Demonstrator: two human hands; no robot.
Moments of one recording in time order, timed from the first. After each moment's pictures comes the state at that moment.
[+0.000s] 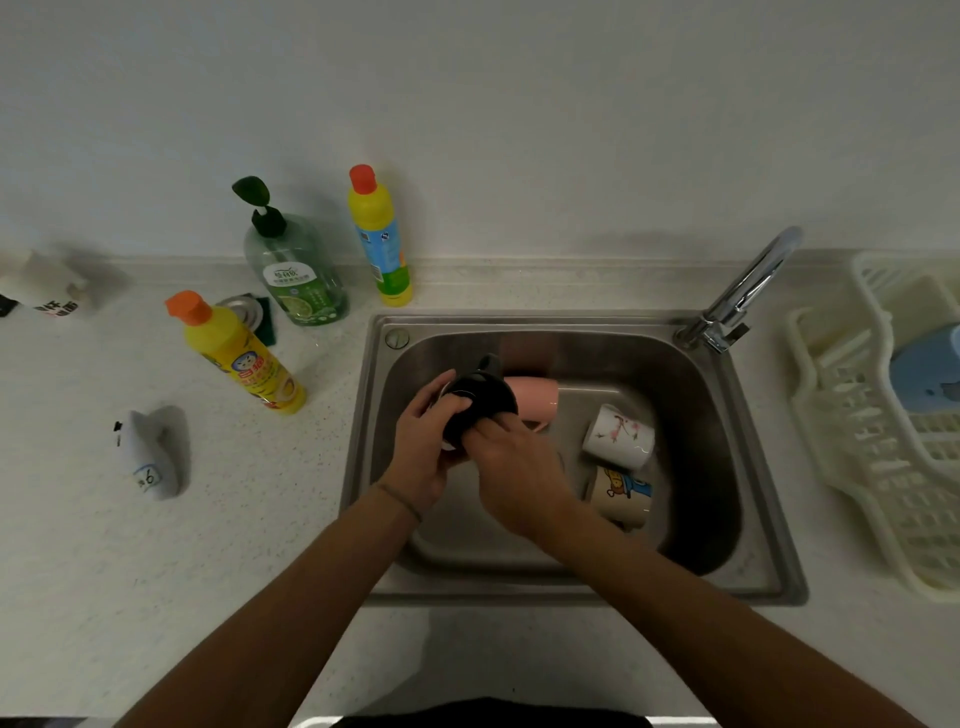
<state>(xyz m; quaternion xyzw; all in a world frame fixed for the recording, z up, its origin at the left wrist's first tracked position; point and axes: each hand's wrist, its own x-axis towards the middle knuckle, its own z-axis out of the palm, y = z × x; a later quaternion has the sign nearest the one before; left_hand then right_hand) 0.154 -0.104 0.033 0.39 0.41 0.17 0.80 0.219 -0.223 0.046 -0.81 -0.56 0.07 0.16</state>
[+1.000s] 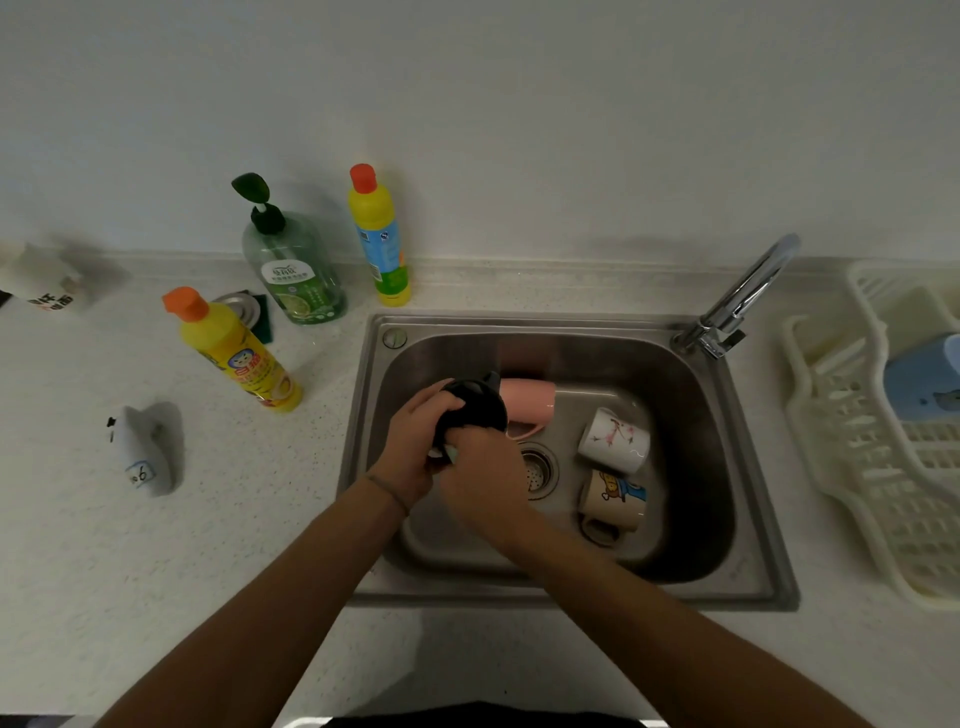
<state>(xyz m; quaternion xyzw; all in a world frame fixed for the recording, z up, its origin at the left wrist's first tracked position) 0.154 -0.093 0.033 0.42 0.46 0.11 0.78 0.192 -0.196 0.056 -0.85 -0.43 0.18 0.25</state>
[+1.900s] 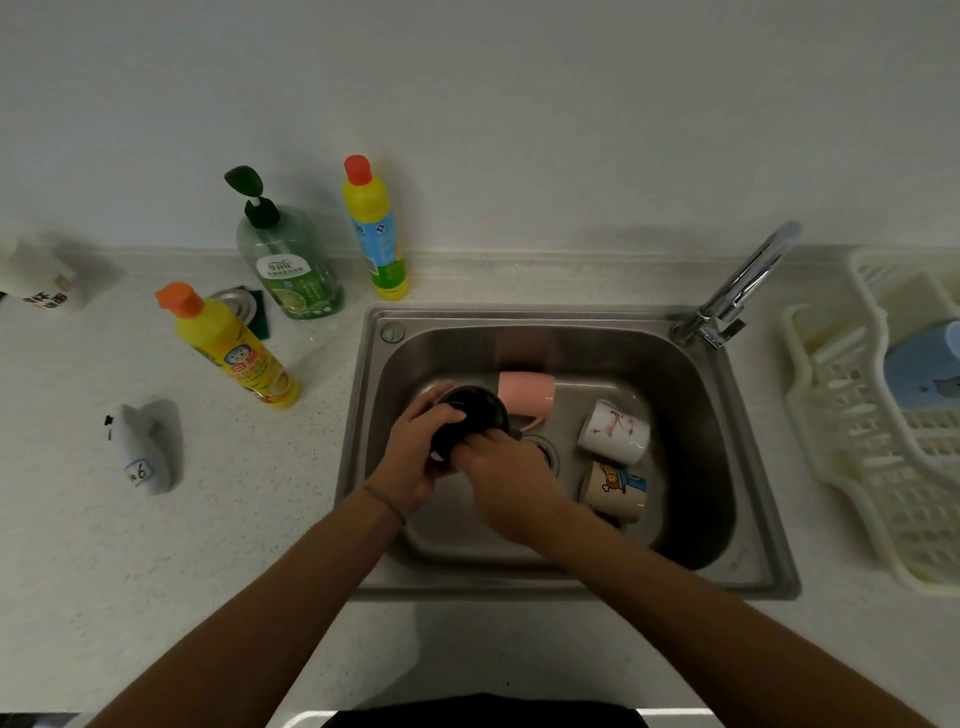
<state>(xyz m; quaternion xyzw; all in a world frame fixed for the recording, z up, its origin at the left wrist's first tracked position) 0.143 -0.101 0.022 0.41 0.43 0.11 0.80 0.214 -0.226 0.040 -0.80 -0.58 0.13 0.12</state>
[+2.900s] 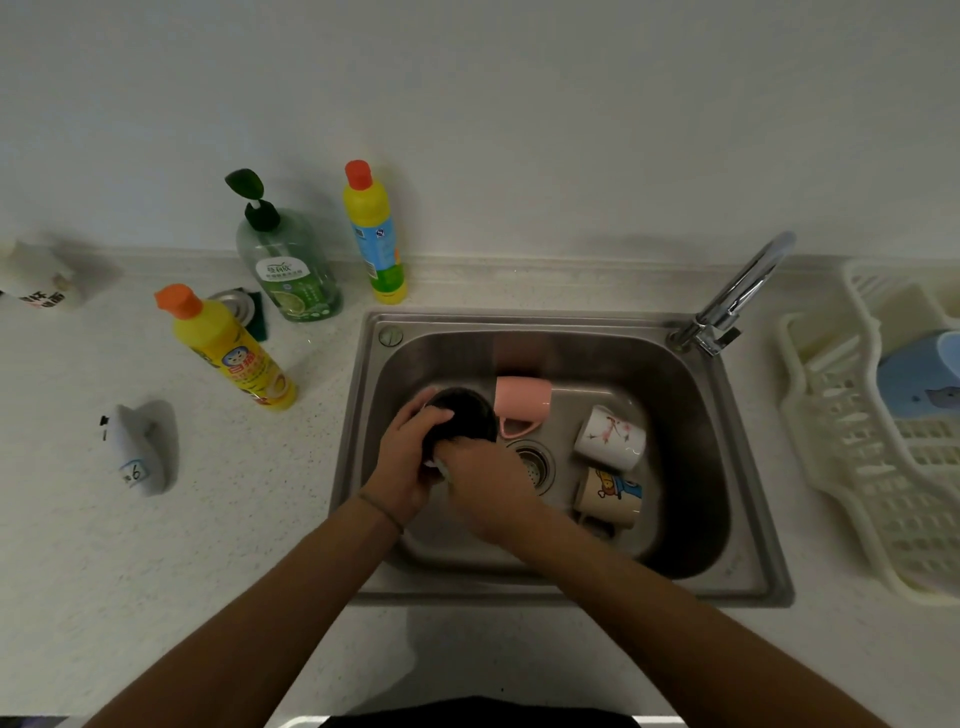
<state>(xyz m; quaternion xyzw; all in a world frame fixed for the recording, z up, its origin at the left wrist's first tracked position) 0.141 -0.101 0.015 0.36 0.44 0.15 0.81 0.200 -0.208 0.047 -0.80 -0.55 0.20 0.14</state>
